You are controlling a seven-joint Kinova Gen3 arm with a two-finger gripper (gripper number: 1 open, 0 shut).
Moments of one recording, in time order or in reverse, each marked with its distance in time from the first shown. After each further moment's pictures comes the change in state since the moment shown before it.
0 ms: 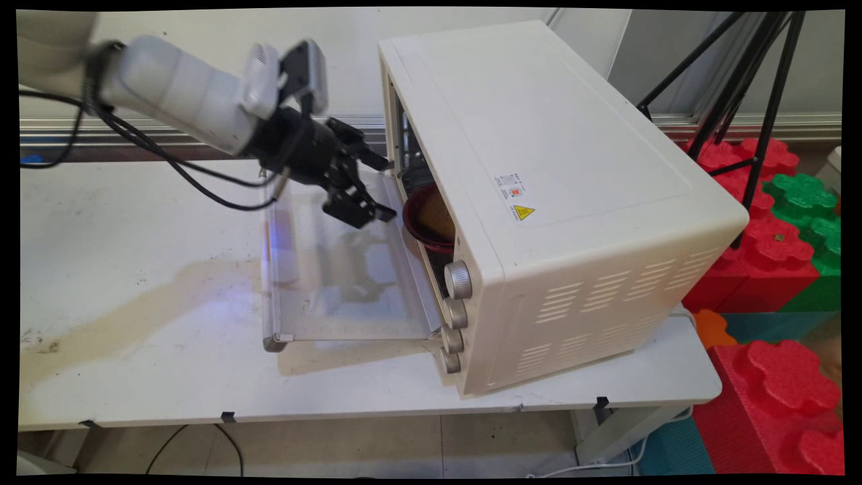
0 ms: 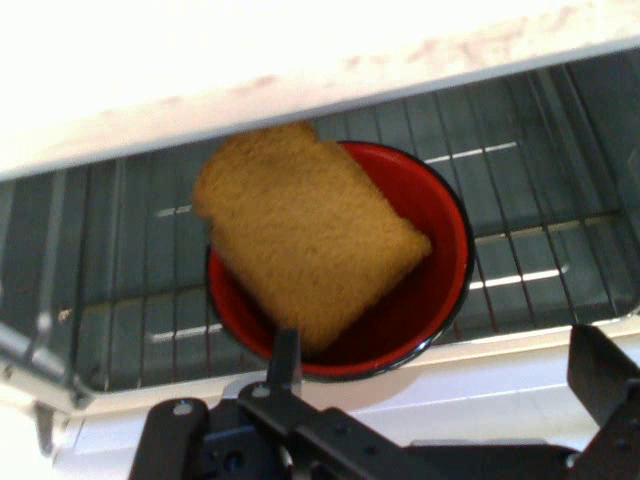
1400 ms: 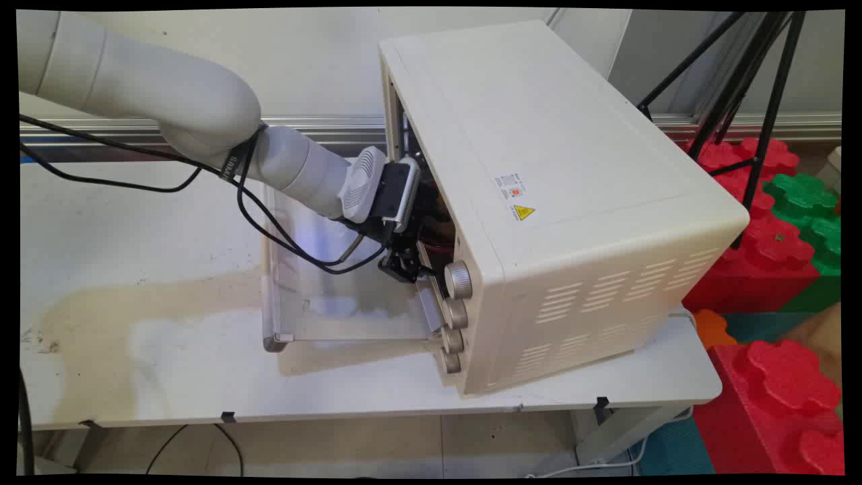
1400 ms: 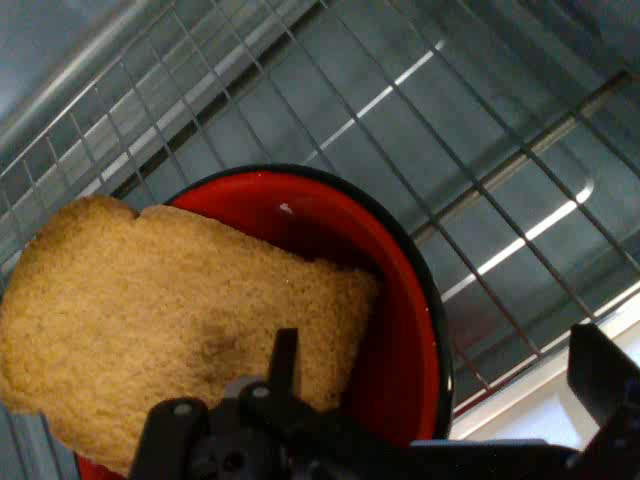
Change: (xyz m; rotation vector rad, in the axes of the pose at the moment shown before) arm -0.009 0.020 0.134 -0.066 -0.061 0.490
